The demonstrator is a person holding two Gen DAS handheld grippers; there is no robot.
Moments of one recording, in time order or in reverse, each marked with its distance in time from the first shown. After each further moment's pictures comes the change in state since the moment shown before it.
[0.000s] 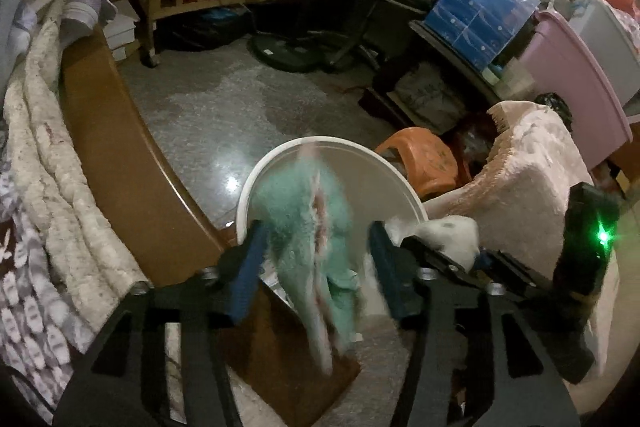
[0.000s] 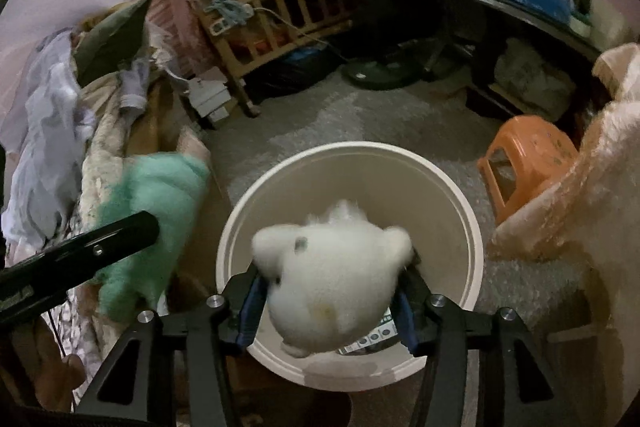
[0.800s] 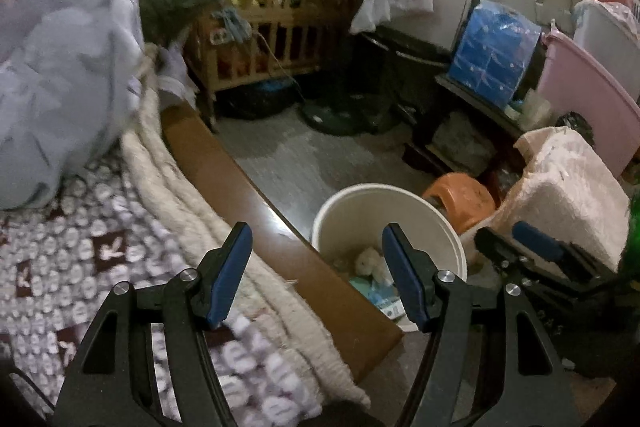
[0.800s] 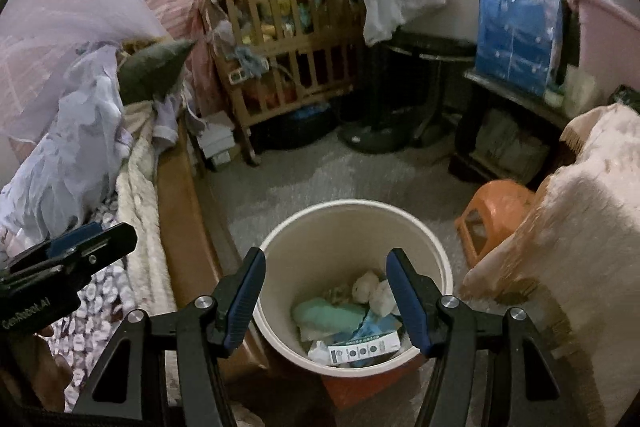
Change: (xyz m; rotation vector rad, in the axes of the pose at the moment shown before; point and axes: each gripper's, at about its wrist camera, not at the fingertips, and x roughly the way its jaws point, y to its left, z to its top) left arm -0.104 0.003 -0.044 0.068 -0.270 0.220; right arm -0.092 0.053 -0.018 -0.109 -0.240 -0.082
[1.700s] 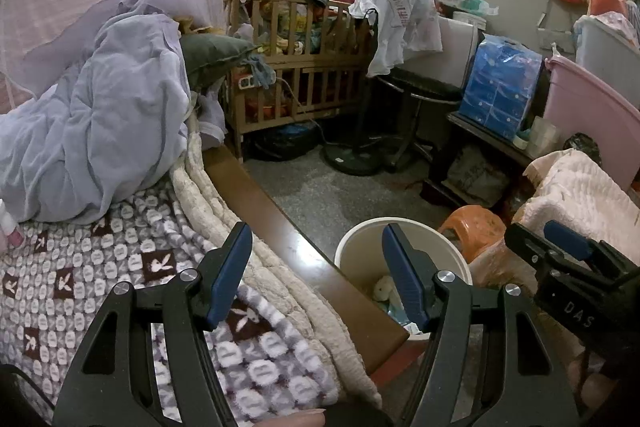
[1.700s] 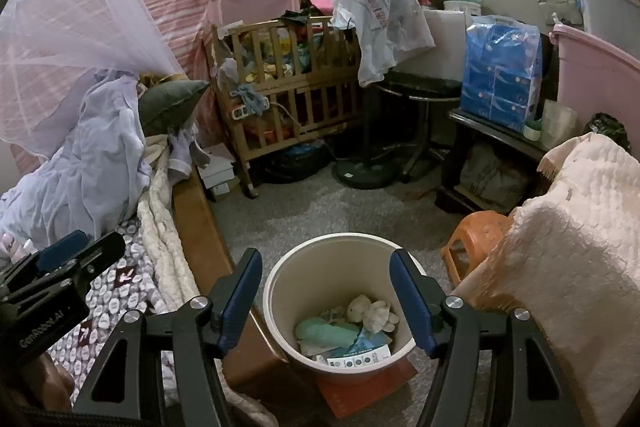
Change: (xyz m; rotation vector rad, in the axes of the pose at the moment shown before) left arm -0.058 0.002 -0.007 0.002 -0.143 0.077; right arm -0.066 0.020 0.002 -0.011 -0.119 -0.037
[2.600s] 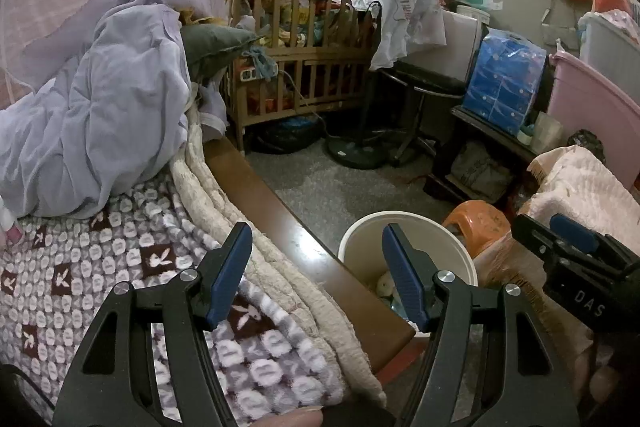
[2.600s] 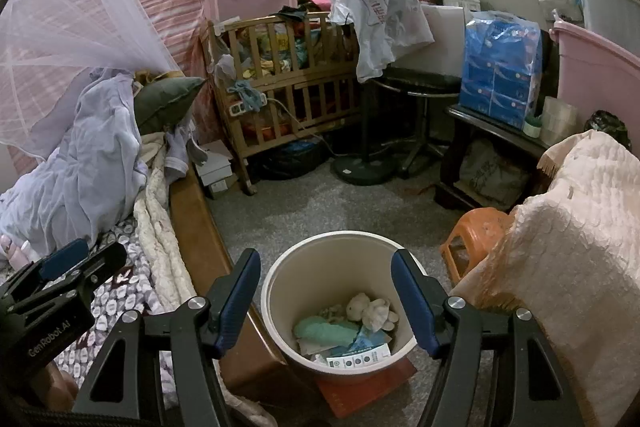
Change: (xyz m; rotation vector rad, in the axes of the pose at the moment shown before) left arm 0.008 0.008 -0.005 0.000 0.018 -0.002; right arm 0.000 -0.004 0.001 0.002 0.012 0.000
